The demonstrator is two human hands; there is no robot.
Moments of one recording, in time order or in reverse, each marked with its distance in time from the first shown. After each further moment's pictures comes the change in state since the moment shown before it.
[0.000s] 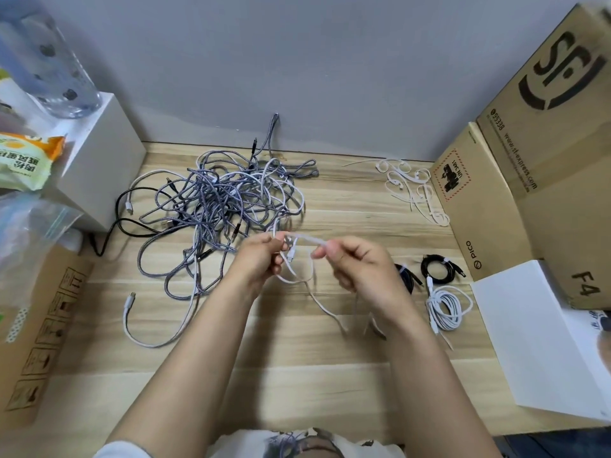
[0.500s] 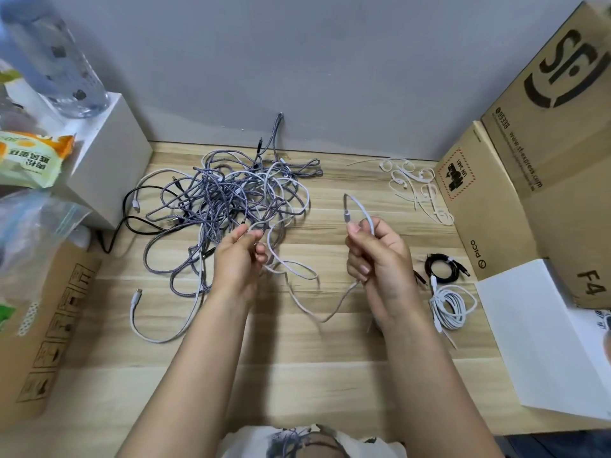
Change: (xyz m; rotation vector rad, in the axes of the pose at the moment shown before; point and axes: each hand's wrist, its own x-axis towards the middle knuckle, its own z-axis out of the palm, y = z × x) left_hand -0.019 0.006 -0.013 -0.421 0.263 0.123; right_hand 0.003 0.000 0.000 0.536 0.179 0.054
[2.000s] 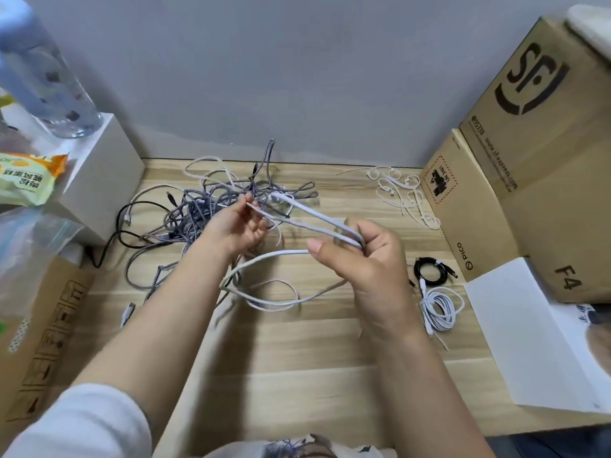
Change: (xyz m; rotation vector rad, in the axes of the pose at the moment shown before) left_hand 0.059 0.032 0.031 -0.037 -0.242 -0.332; right_hand -0.041 -0.030 0.028 -0.246 -0.126 -0.297
